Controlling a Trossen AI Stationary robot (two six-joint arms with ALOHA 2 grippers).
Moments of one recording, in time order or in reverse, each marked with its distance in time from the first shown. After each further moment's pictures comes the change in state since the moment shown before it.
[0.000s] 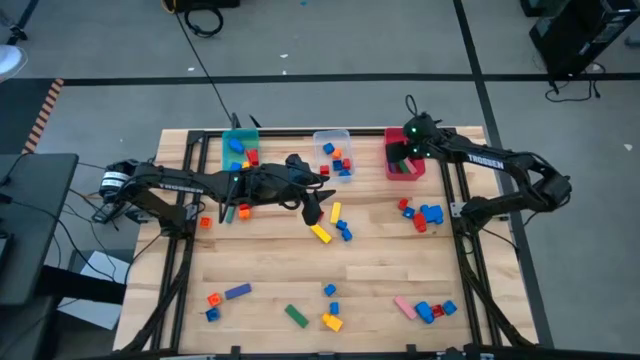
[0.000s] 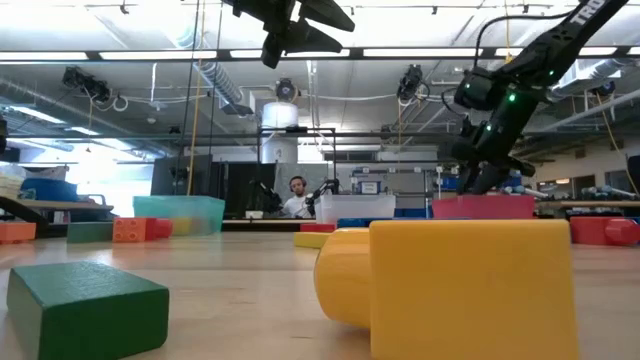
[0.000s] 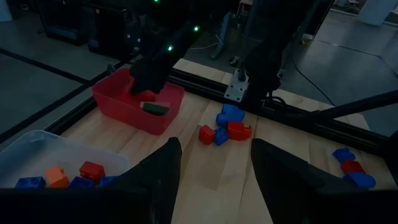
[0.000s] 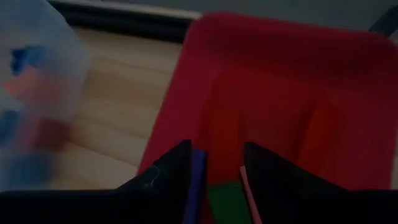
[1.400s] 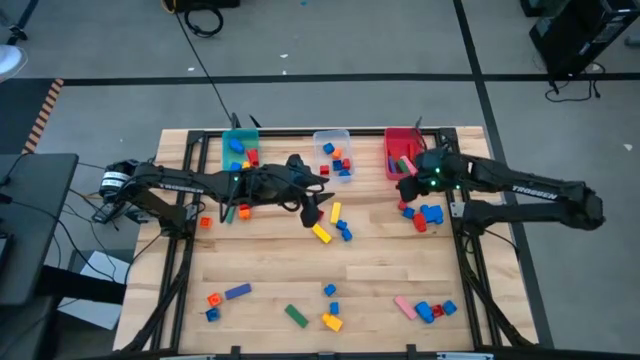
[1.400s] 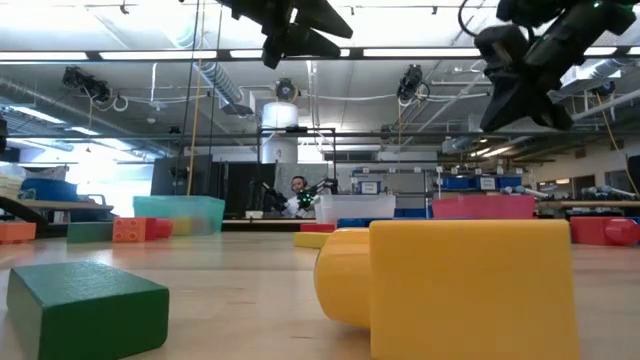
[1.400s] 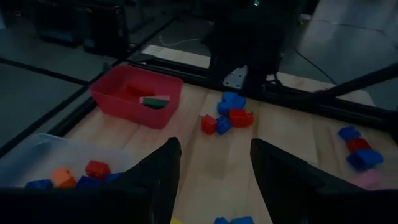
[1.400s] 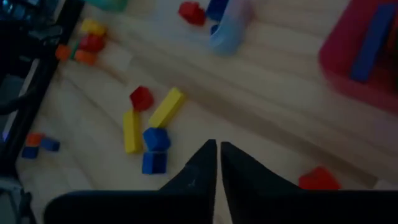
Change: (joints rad) left arm 0.000 0.001 0.000 -0.034 0.032 0.080; right arm 0.540 -0.494 0.001 -0.379 -0.117 0.392
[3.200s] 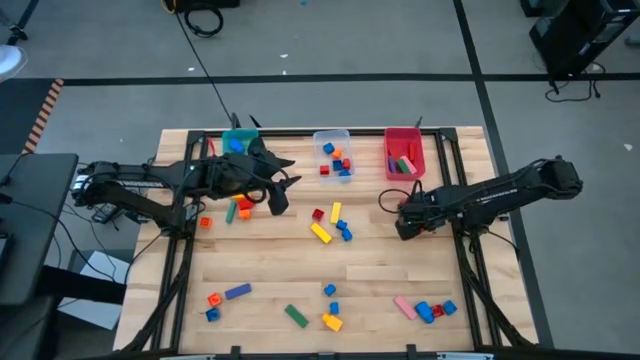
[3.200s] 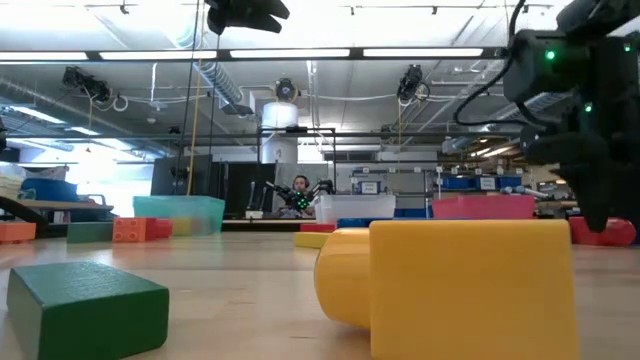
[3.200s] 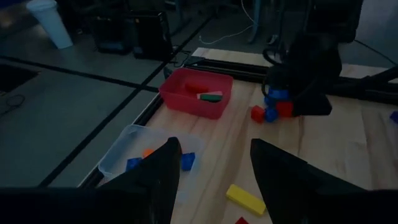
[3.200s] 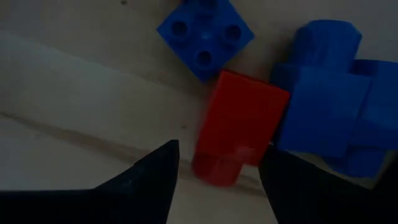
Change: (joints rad) left arm 0.000 -0.274 0.000 -0.324 -0.173 0.090; right arm 0.383 0.382 -0.134 -0.238 0.068 0.466
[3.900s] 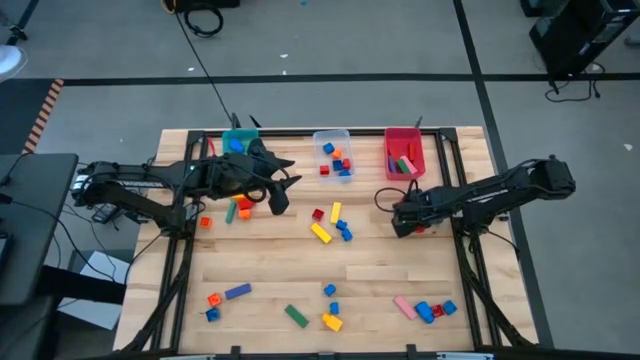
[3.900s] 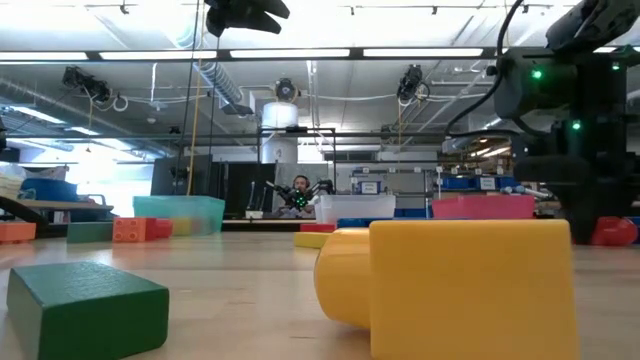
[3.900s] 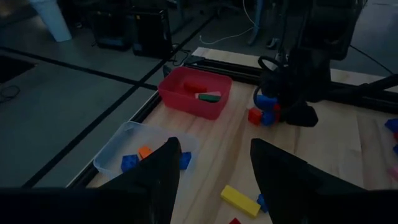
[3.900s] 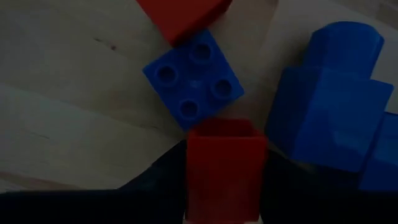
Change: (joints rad) left arm 0.000 0.000 0.000 0.000 0.000 -0.043; right arm -0.039 0.092 -0.014 0.078 0.093 -0.050
